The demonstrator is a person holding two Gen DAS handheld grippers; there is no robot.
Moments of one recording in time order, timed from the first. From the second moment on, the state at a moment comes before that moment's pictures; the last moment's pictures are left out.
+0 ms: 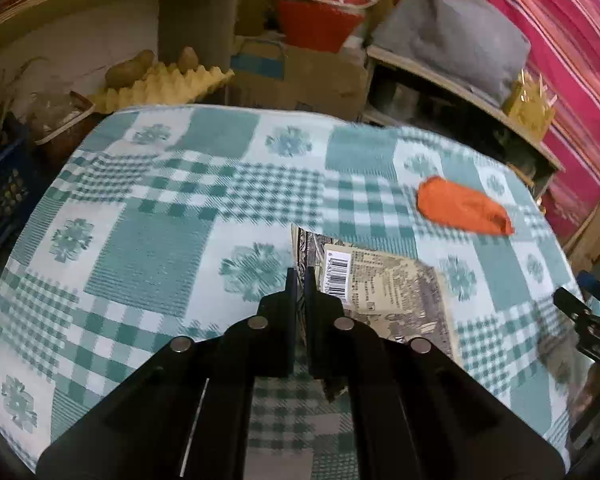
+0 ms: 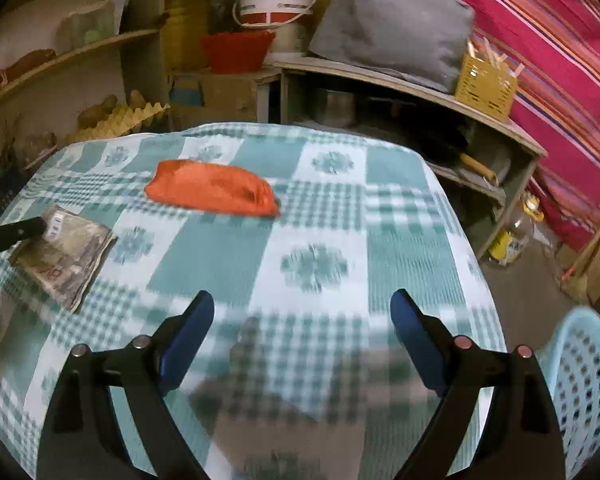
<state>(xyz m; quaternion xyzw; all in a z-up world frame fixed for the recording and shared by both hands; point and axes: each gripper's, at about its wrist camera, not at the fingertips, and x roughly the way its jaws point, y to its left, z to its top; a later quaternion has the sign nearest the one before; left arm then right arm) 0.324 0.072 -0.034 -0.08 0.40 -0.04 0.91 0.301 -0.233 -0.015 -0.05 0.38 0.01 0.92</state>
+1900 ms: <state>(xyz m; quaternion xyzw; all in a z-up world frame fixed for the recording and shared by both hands) 0.287 0.035 0.016 -0.12 0.33 -0.05 0.94 0.197 -0.376 0.010 0.06 0.34 -0.06 0.94</state>
